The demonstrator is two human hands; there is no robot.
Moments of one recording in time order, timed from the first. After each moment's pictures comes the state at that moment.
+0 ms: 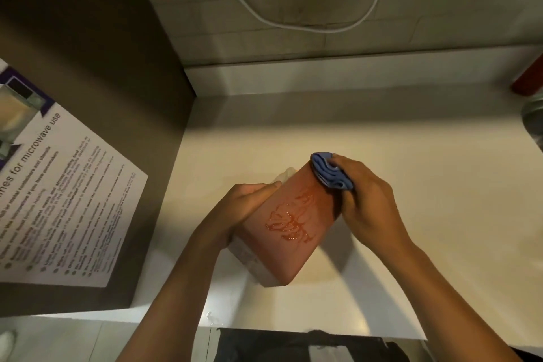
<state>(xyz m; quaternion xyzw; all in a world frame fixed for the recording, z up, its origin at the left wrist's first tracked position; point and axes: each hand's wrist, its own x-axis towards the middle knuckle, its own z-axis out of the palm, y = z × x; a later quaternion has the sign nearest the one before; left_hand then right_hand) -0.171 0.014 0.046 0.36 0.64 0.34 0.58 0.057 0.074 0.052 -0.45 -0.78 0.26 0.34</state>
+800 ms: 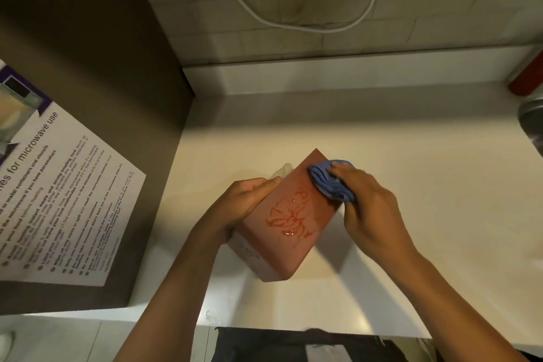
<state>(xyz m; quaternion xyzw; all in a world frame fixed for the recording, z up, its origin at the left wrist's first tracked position) -0.168 0.020 0.047 0.37 0.66 0.32 0.57 0.068 0.060 0.052 -0.45 -0.81 0.22 0.31</state>
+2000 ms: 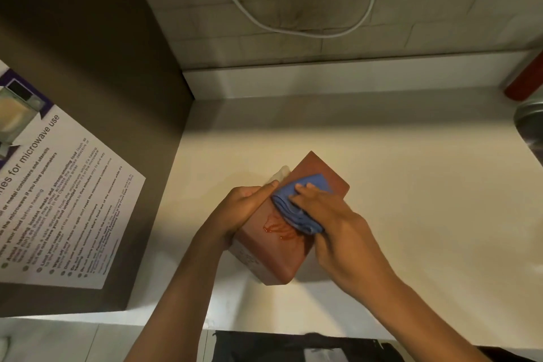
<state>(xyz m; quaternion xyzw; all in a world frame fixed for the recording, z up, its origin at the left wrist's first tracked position) -0.165 0.019 0.036 0.33 0.67 0.36 0.57 0.047 0.019 0.066 -0.40 -0.83 0.29 0.26</state>
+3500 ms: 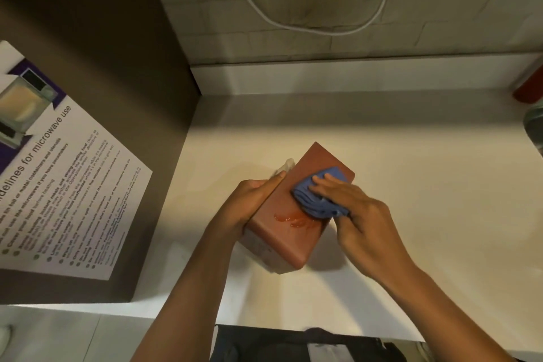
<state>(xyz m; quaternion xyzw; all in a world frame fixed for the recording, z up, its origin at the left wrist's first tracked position) -0.167 0.026 0.030 0.31 0.64 0.38 0.58 0.055 0.037 0.065 -0.42 -0.80 0.33 0.28</state>
